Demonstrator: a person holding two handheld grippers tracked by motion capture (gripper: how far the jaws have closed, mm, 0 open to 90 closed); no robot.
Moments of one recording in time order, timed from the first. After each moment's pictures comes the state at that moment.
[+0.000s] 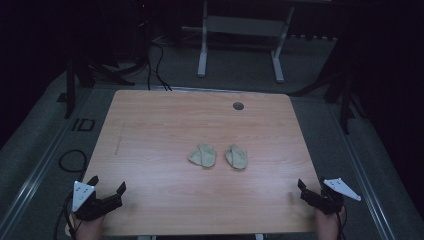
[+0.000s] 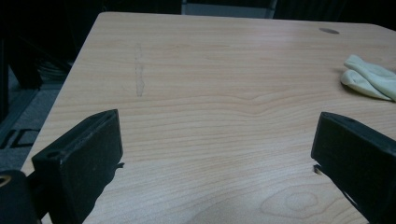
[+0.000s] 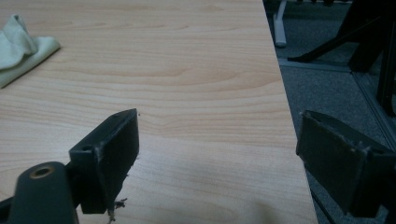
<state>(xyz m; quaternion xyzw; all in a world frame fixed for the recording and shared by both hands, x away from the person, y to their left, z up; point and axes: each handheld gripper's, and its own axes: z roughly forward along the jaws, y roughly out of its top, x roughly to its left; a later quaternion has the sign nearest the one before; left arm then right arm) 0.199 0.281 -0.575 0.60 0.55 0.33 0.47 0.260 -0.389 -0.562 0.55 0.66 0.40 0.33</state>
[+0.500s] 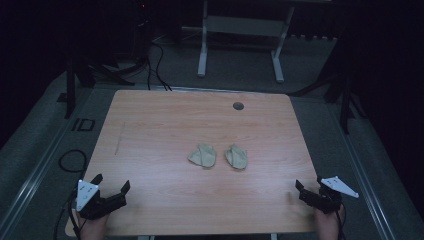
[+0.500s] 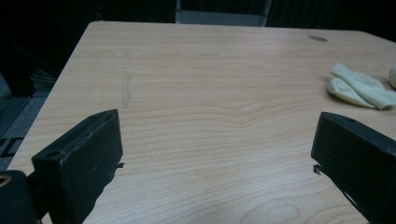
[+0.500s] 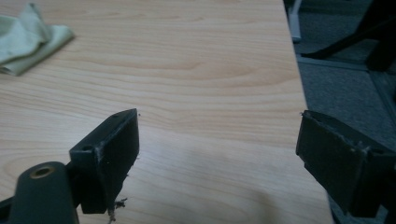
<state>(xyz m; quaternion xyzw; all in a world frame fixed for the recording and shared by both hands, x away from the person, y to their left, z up) 0.201 0.269 -0.569 0.61 0.54 0.34 0.48 0.264 -0.387 -0.561 0.54 0.68 0.40 0.31</state>
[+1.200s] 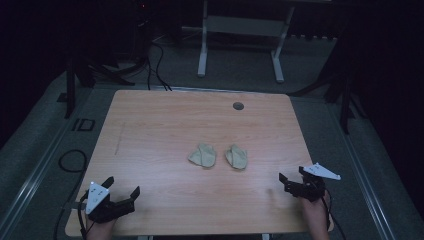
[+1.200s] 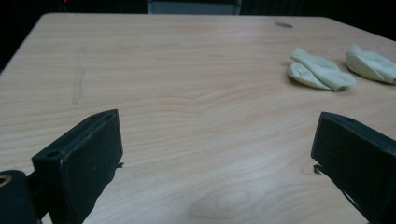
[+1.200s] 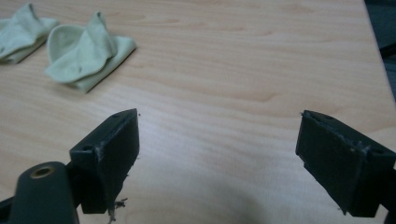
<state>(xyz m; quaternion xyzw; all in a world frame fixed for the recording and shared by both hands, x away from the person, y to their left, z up) 0.195 0.246 -0.569 0.64 0.51 0.30 0.49 0.293 -0.343 -0.542 0.50 0.73 0.40 0.25</state>
